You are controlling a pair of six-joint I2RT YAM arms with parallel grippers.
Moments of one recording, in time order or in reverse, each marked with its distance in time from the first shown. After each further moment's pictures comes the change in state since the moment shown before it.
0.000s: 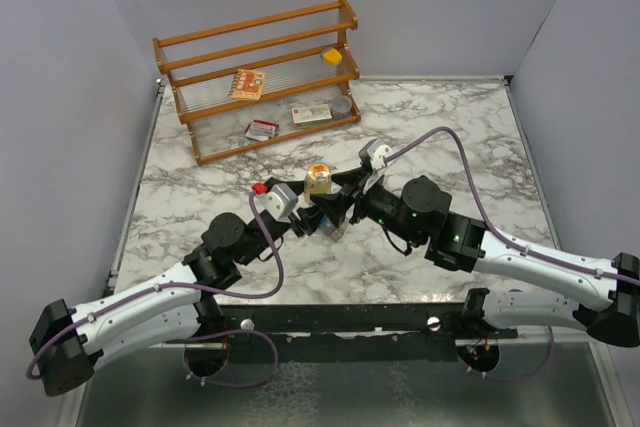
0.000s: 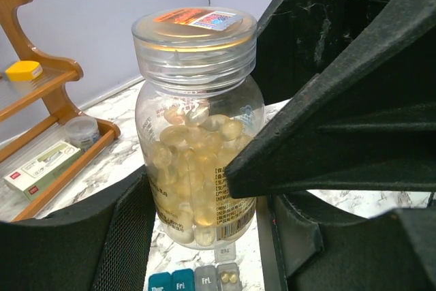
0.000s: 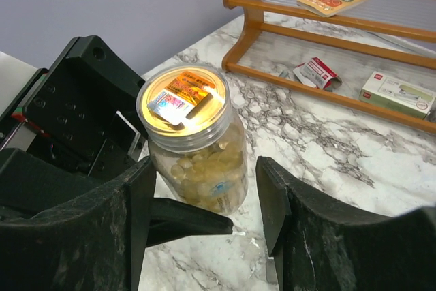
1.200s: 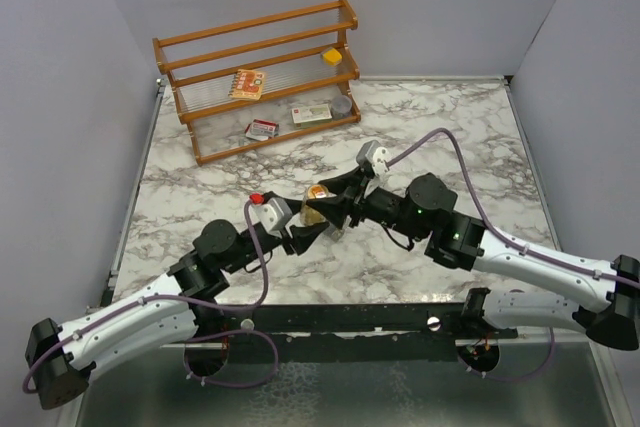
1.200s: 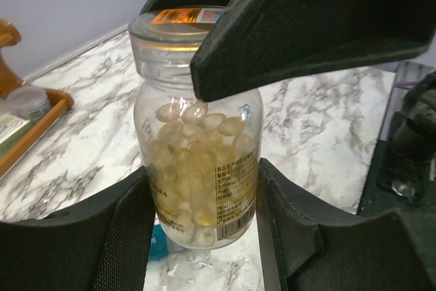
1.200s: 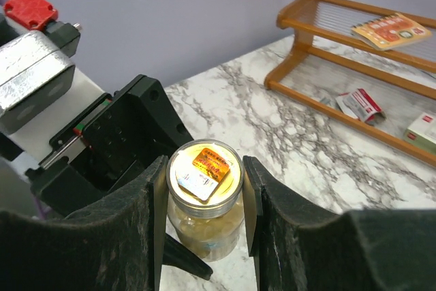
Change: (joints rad) left arm 0.003 -0.183 -0.050 -0.206 0.193 -0.047; right arm -0.027 -0.018 -0.027 0.074 -0.277 -0.039
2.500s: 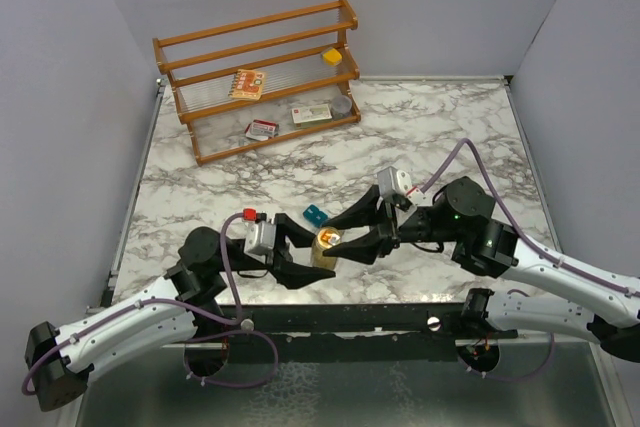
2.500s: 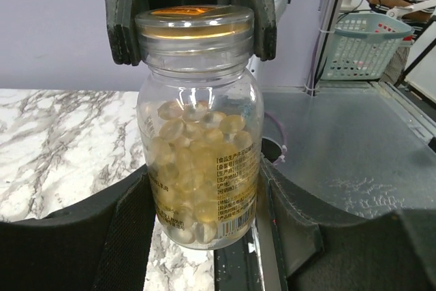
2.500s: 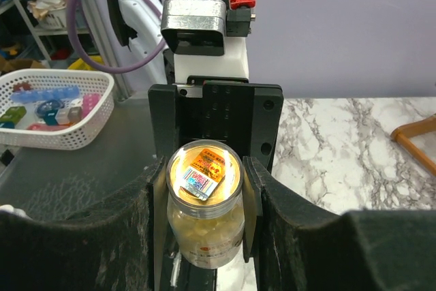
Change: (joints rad) left arm -0.002 -0.014 -0.021 0.188 0.527 -0.206; right arm 0.004 -0.137 0.026 -0.090 -0.492 -0.004
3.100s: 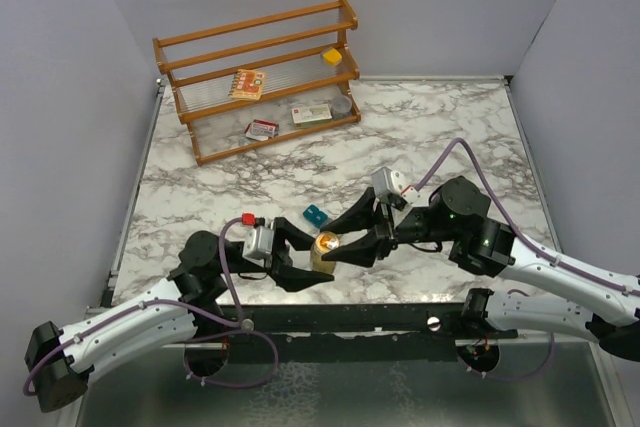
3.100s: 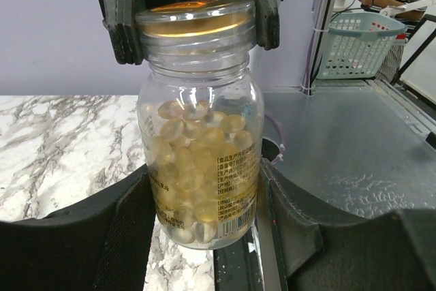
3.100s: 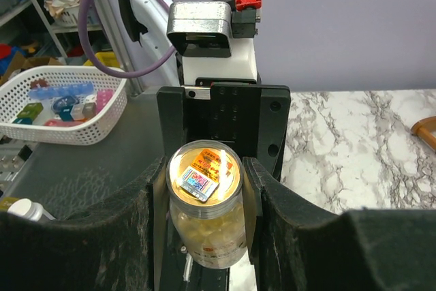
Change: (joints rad) left arm 0.001 0.006 -0.045 0.071 0.019 -0.017; right arm 0.000 0.010 0.002 -0.009 -0.016 0.013
